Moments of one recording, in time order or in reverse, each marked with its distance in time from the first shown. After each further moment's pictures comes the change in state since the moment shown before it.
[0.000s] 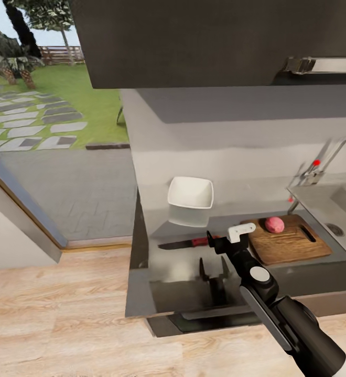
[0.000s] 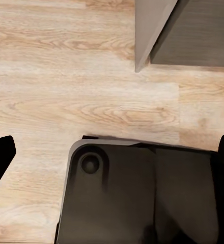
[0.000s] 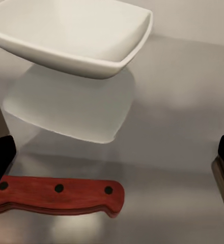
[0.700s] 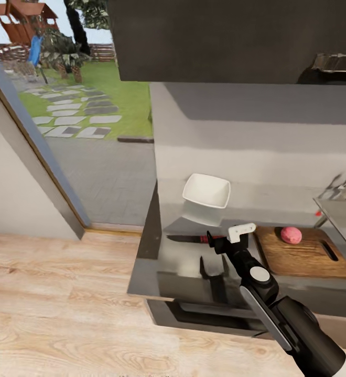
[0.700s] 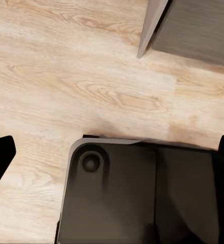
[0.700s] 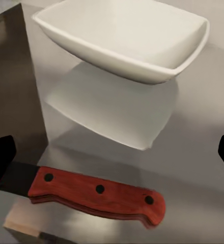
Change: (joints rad) left arm 0.000 0.000 0.000 0.001 0.000 -0.006 0.000; right arm 0.000 0.000 0.000 0.000 -0.002 0.000 0.000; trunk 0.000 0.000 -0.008
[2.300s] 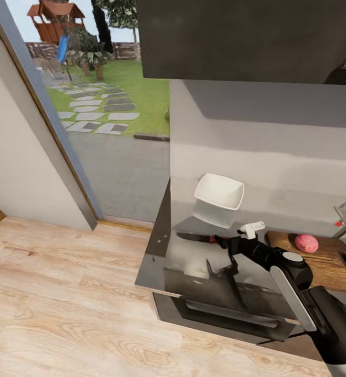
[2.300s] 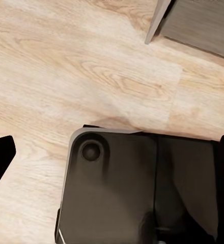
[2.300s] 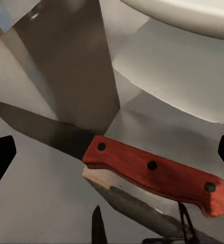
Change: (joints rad) left arm 0.000 -0.003 0.000 0.027 0.002 0.003 0.001; right arm -0.001 -0.042 -0.284 0.007 -0.108 0.231 0.476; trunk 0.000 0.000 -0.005
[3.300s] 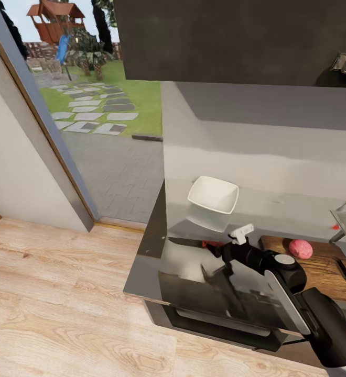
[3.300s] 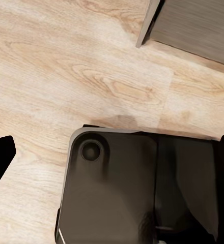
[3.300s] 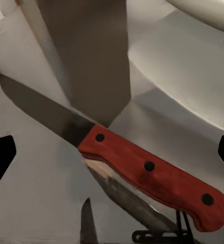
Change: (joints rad) left arm 0.000 0.000 0.000 0.002 0.000 -0.001 0.000; right arm 0.000 -0.002 0.059 0.001 0.114 0.008 0.130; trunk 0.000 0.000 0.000
